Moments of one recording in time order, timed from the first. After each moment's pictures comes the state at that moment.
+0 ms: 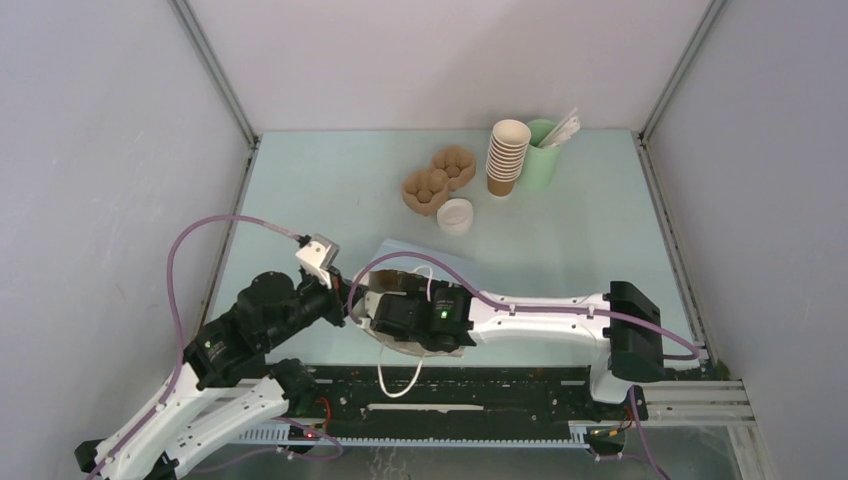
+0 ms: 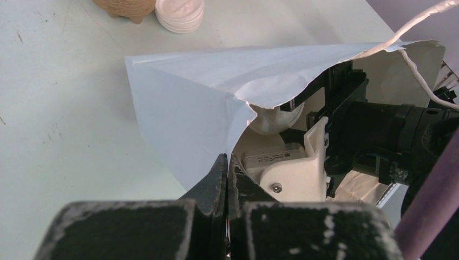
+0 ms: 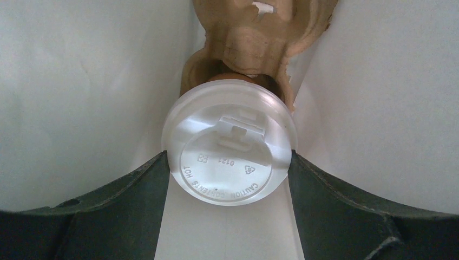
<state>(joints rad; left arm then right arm) -0.82 0.47 0.80 -0.68 -0.08 -0.31 1.38 1.70 1.40 -0.87 0.64 -0.28</state>
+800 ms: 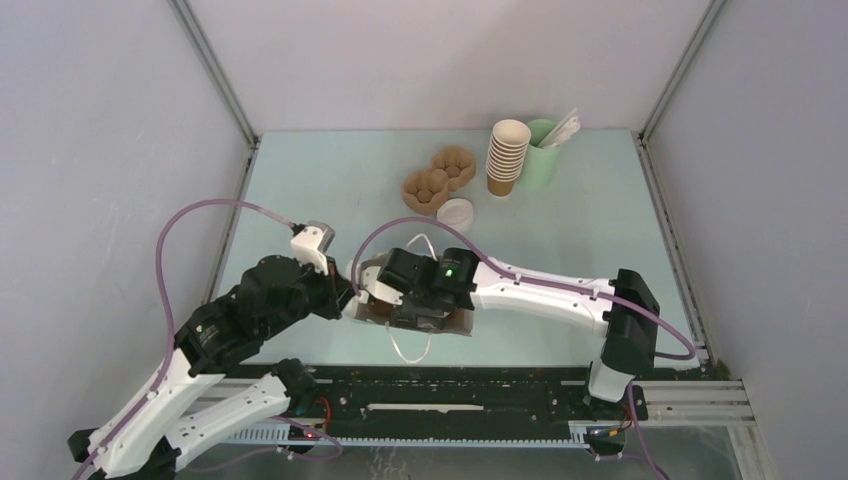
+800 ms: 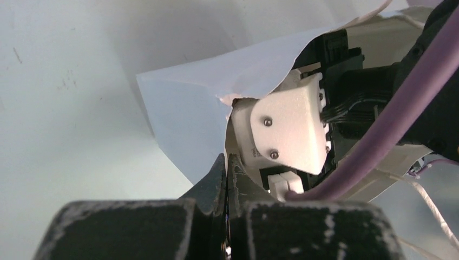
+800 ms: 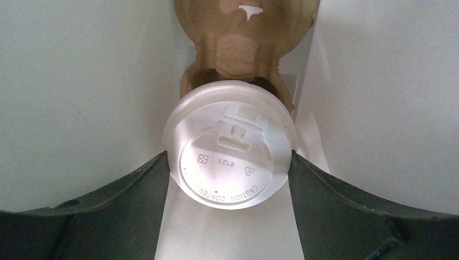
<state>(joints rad) -0.82 0.59 0.97 -0.88 -0.15 -0.43 1.22 1.72 1.52 -0.93 0.25 -0.35</state>
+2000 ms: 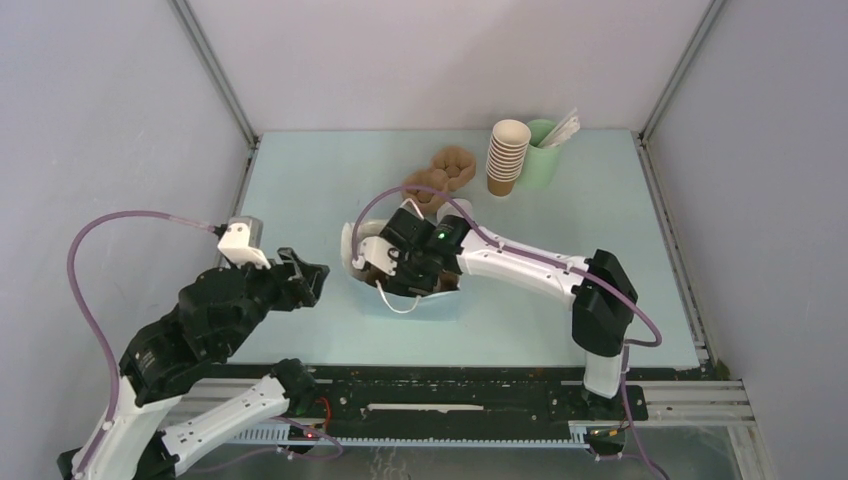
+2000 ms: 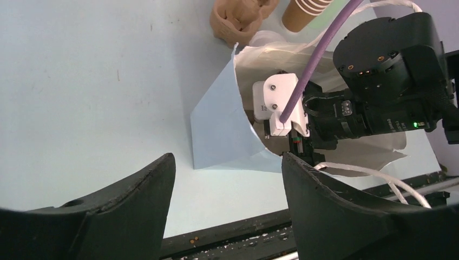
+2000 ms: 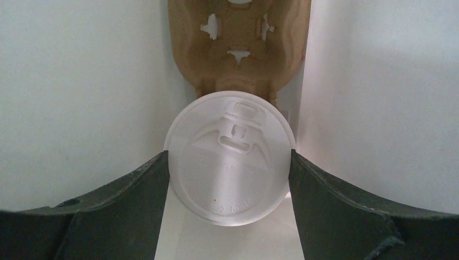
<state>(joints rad) -0.82 0.54 1.18 -1.04 -0.46 -0.54 1.05 1.86 1.63 -0.88 -0.07 -0.42</state>
